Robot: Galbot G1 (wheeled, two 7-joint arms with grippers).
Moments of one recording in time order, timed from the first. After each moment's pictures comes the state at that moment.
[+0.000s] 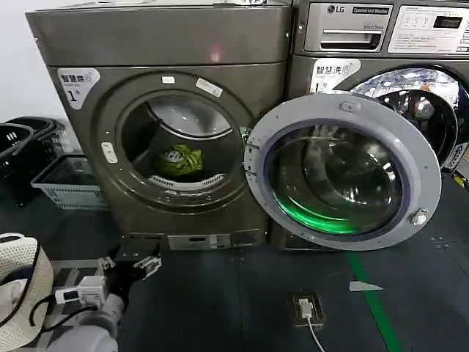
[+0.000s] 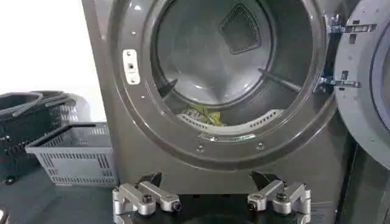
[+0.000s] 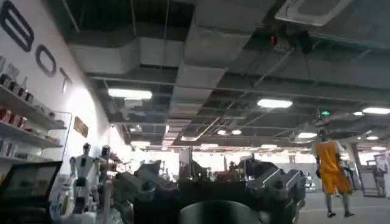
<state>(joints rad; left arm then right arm) 1.33 -1.44 -0.58 -2.29 -0.07 0.74 -0.03 -1.67 1.20 2.42 1.59 0.53 -0.08 0.15</state>
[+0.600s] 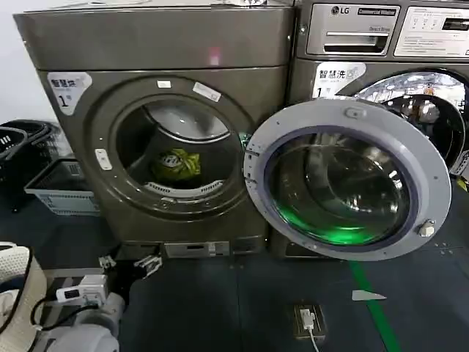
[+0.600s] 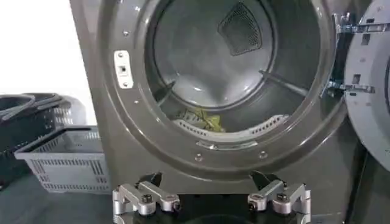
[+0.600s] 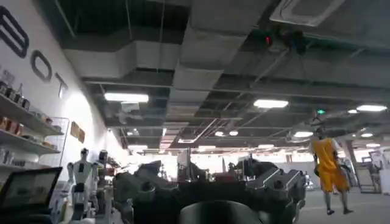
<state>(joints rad) 1.33 -1.44 -0.58 -2.28 -0.07 0.74 -0.01 -1.67 1.20 2.43 1.58 0.53 -0.07 0.17</state>
